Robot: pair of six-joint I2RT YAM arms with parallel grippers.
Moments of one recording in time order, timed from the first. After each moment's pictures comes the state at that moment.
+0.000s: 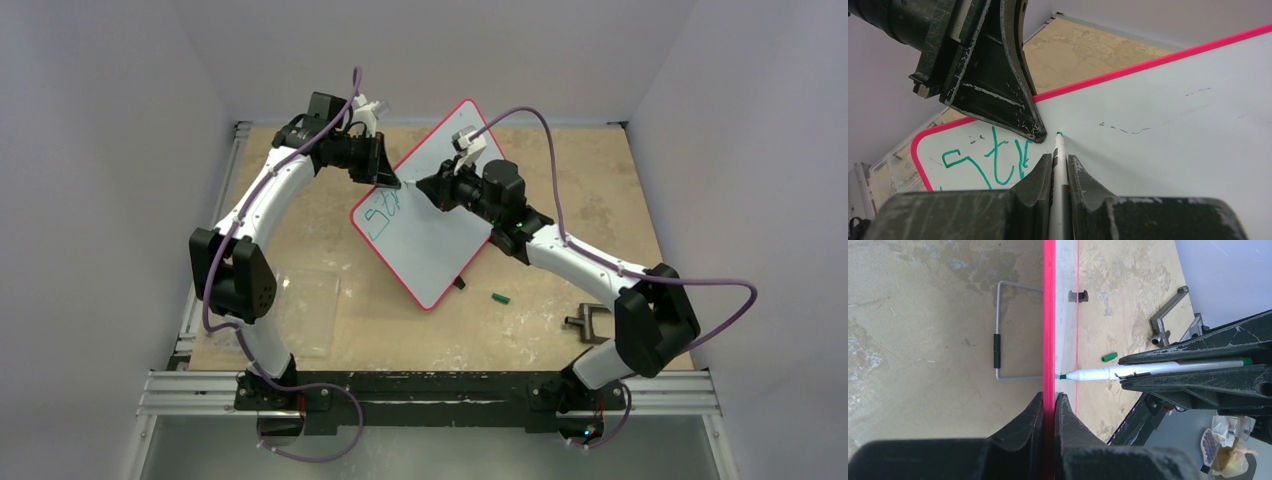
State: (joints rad) left arm -0.29 1.80 1.72 -0.78 0.68 -0.14; right arm 0.63 1.50 1.05 0.34 -0.18 0.26
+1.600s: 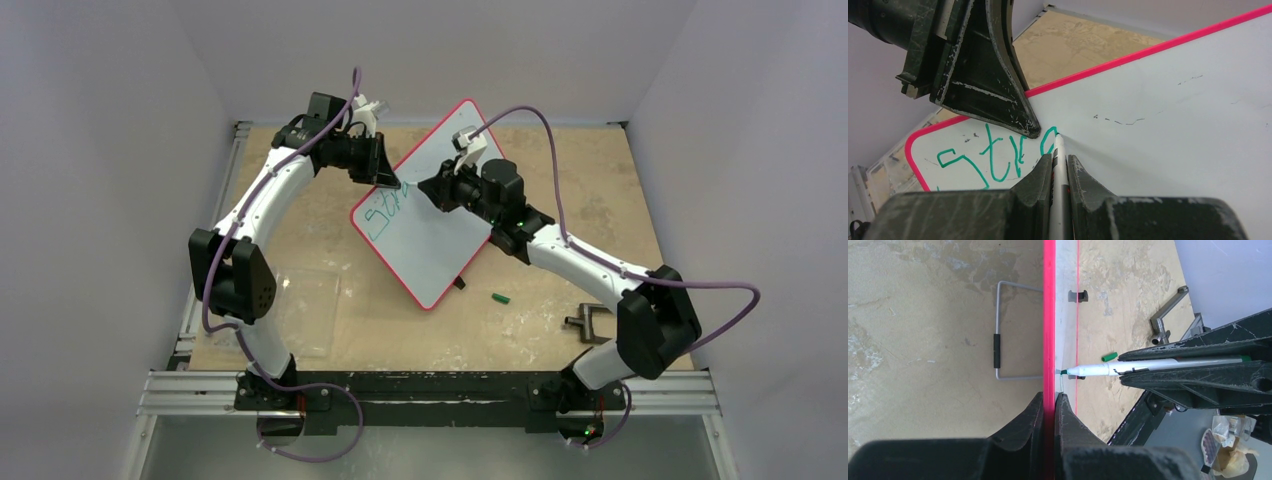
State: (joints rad) left arm -0.29 1.79 1.71 -0.78 0.68 -0.14; right arm 0.63 1.49 1.06 0.29 -0.14 0.28
